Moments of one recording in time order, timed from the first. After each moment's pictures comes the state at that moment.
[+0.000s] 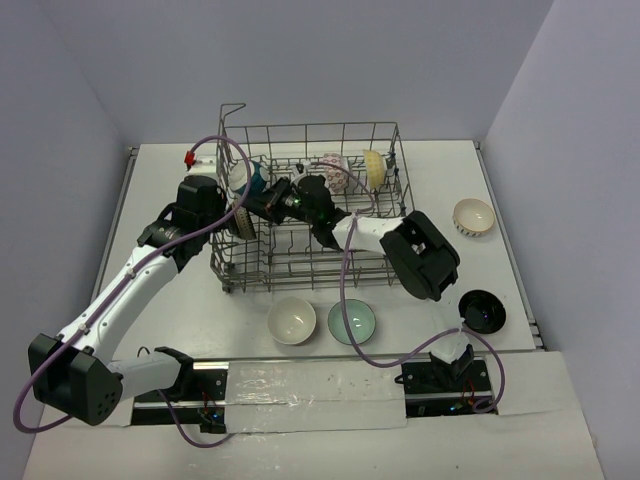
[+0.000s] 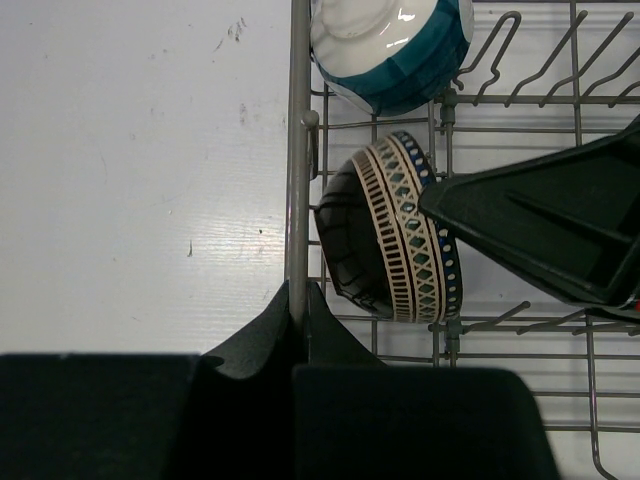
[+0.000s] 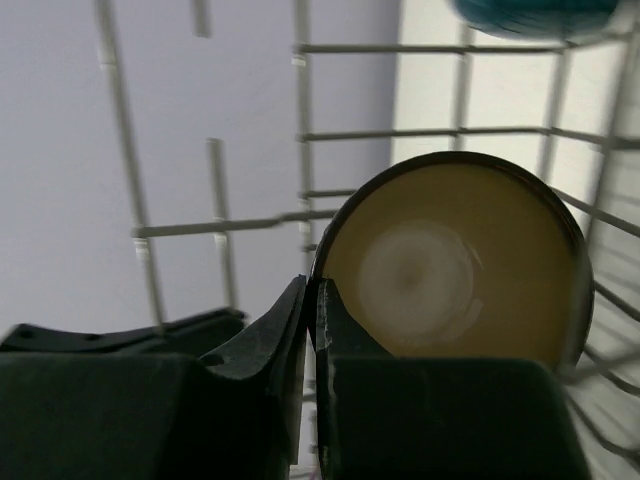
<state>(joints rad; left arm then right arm) -0.41 1.18 1.04 -0.46 -0.37 -0.25 0.72 2.09 1.35 0.63 -0.32 1.42</state>
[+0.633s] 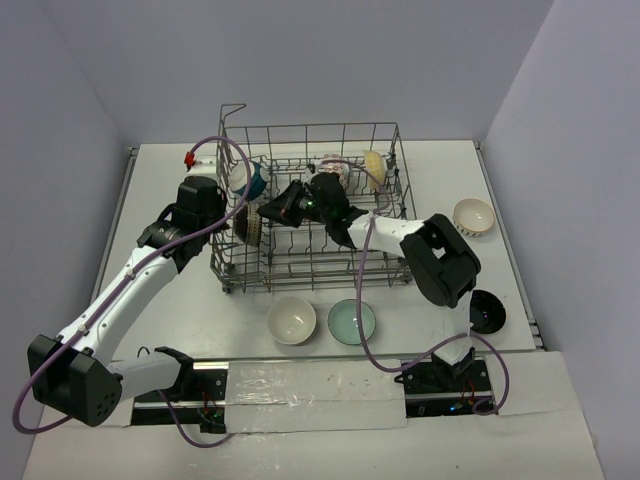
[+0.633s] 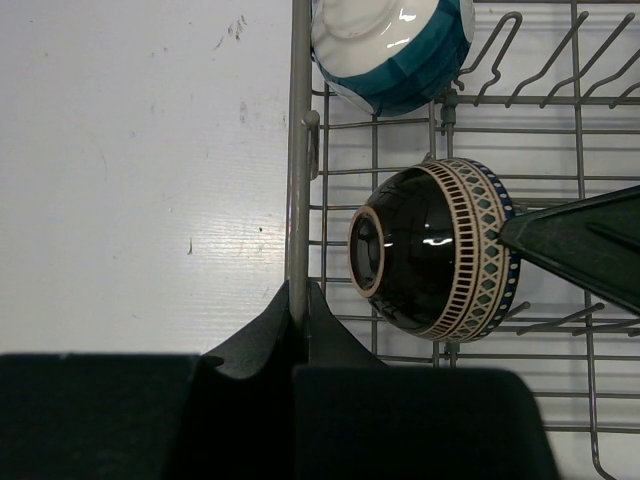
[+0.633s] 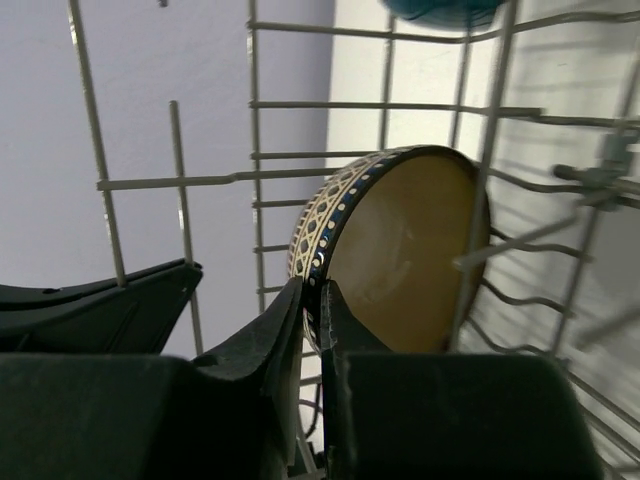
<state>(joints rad) -0.41 1.18 1.04 -0.47 -0.37 -0.25 0.67 1.96 1.25 0.46 -0.36 1.24</state>
